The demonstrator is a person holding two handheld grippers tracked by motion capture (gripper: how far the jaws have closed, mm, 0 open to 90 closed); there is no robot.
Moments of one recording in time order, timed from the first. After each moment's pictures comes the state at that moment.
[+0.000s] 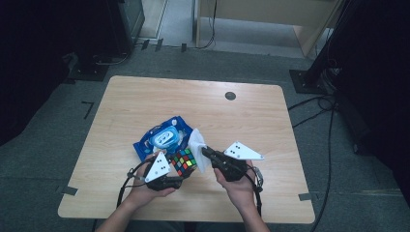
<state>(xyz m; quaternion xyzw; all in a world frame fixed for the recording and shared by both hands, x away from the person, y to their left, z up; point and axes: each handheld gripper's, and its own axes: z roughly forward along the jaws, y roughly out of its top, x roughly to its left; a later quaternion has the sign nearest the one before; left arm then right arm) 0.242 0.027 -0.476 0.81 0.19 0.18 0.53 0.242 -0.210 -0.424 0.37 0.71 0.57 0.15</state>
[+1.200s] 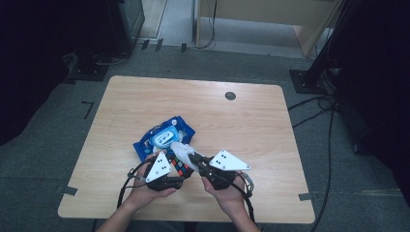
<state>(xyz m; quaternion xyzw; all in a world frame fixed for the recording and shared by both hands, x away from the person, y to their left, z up) 0.246 0.036 -0.466 0.80 0.21 0.18 0.54 0.228 -0.185 -0.429 0.34 0.72 0.57 0.19</state>
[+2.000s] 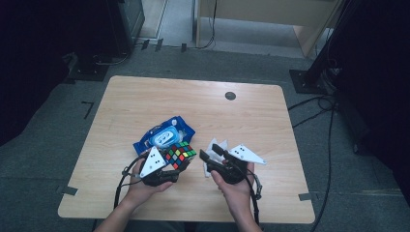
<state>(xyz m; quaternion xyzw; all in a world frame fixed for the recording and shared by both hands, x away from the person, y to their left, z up) 0.253 0.041 -0.464 0.78 0.26 0.20 0.54 0.234 -0.205 -0.430 0.48 0.65 0.59 0.12</state>
